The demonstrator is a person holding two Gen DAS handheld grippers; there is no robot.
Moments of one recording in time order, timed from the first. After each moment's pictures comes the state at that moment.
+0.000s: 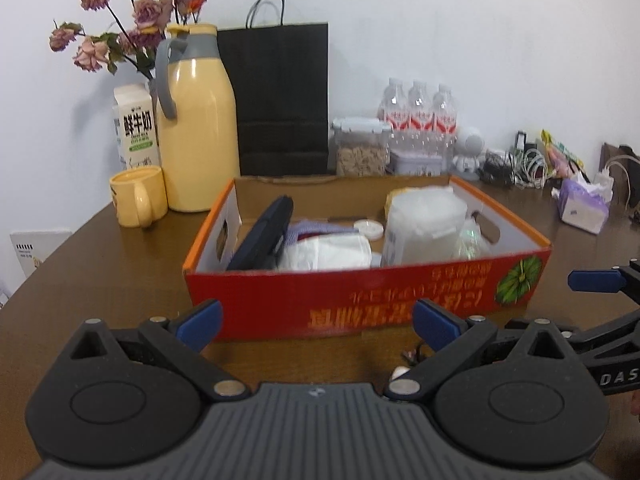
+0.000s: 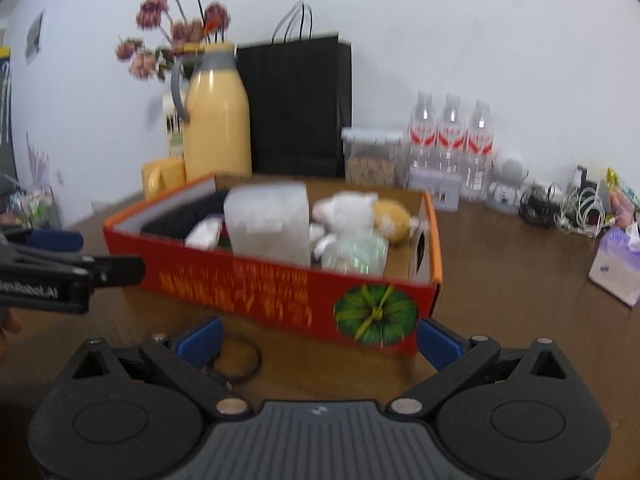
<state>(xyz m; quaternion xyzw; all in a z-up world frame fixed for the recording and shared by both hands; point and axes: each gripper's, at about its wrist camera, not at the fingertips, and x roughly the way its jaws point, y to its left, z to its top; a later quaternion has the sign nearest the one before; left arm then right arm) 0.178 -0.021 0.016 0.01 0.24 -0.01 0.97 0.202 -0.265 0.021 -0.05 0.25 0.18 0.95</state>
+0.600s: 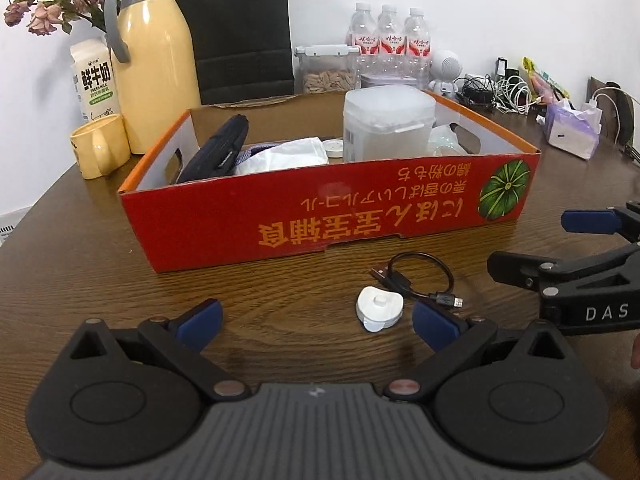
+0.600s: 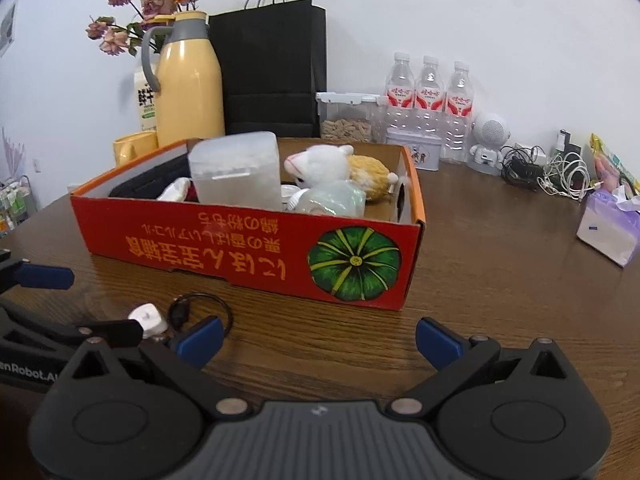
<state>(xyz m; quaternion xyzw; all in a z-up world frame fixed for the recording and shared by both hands) 0.189 -0.047 -0.023 0.04 0.33 -0.04 0.94 0.210 -0.270 -0.004 -0.04 0.29 0.14 0.95</state>
